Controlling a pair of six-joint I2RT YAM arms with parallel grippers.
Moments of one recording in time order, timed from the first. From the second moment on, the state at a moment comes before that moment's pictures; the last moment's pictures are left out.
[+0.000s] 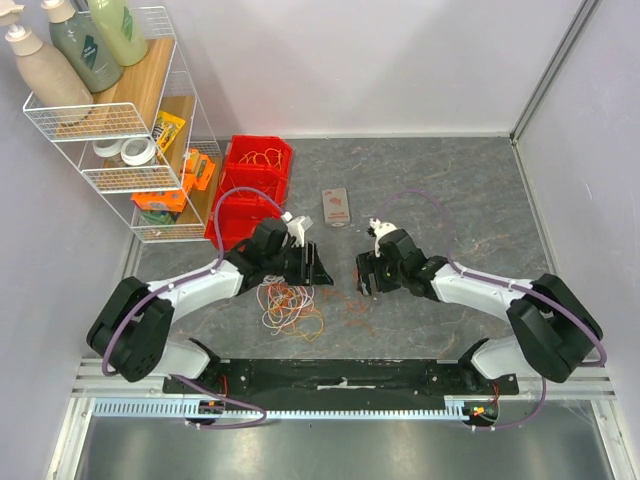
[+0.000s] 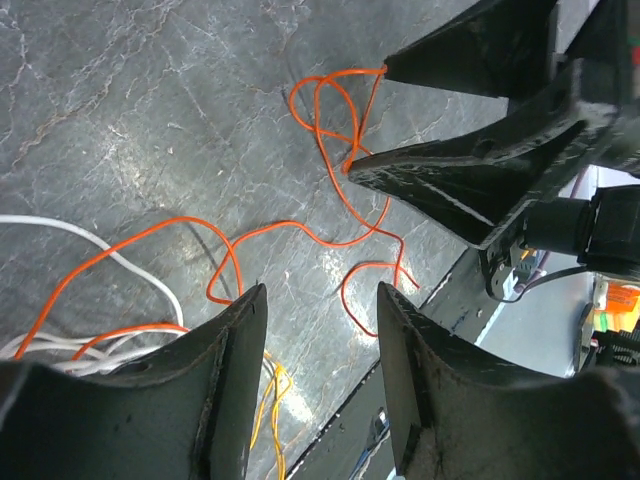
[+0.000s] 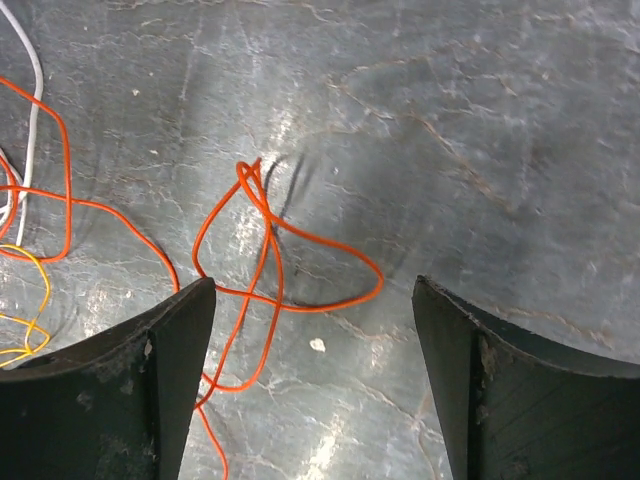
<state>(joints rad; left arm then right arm) -0.61 1.40 0.68 0.00 0.50 -0.58 0.67 1.39 0.64 -0.13 -0.03 0.37</state>
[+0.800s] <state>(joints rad) -0.61 1.11 0.68 0.21 0.64 -0.59 0.75 0.98 0.85 -0.28 0.03 0.32</state>
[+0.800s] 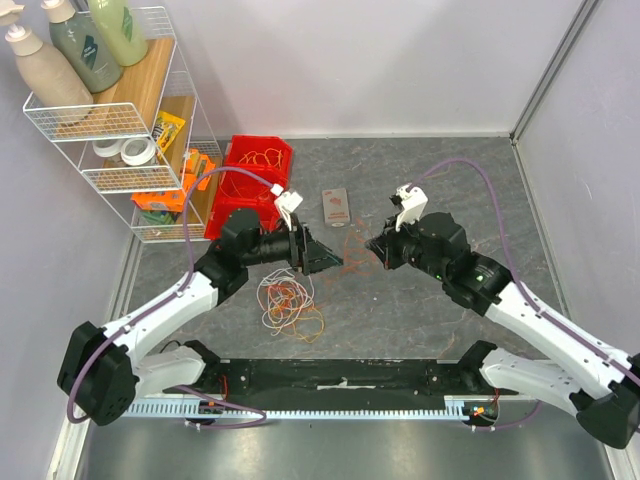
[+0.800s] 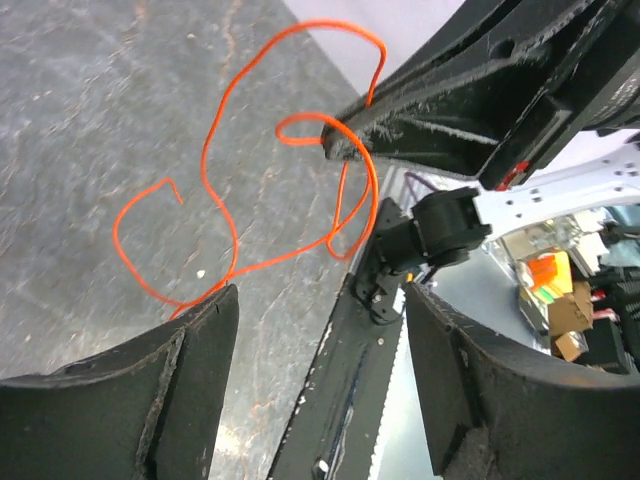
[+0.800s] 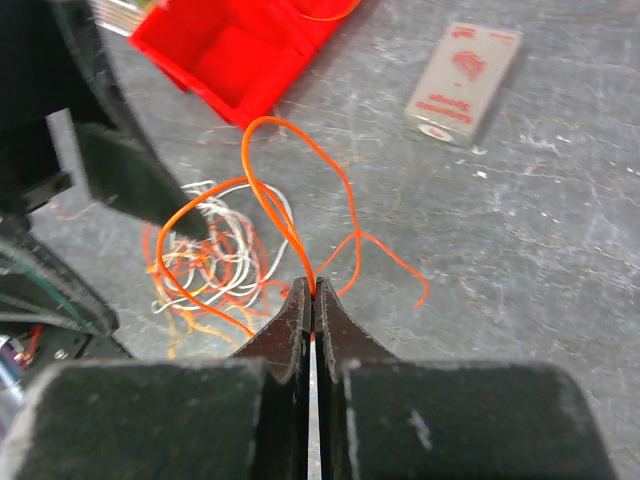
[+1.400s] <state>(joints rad) -0.66 1.07 0.82 0.28 0.79 -0.60 0.75 0.82 1.06 -0.40 -0.20 0.30</state>
